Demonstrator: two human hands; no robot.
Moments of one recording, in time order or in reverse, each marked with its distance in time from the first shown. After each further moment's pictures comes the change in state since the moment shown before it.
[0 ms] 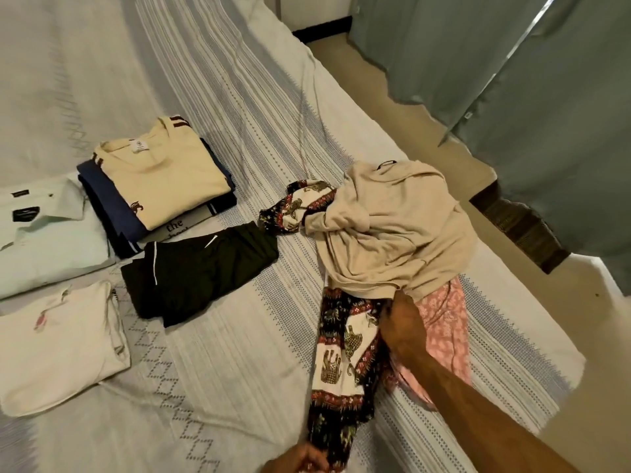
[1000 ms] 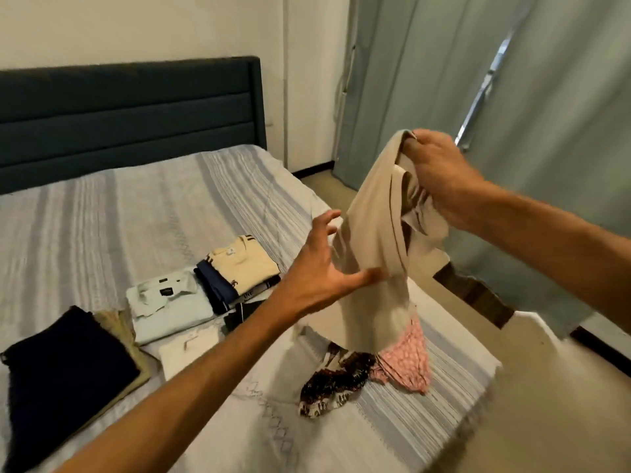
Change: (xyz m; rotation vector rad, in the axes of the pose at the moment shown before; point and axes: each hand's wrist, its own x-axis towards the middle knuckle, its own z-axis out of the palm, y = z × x) left_hand -0.411 0.362 0.050 0.528 0.584 0.894; right_hand -0.366 -0.281 -0.515 0.781 0.279 -0.506
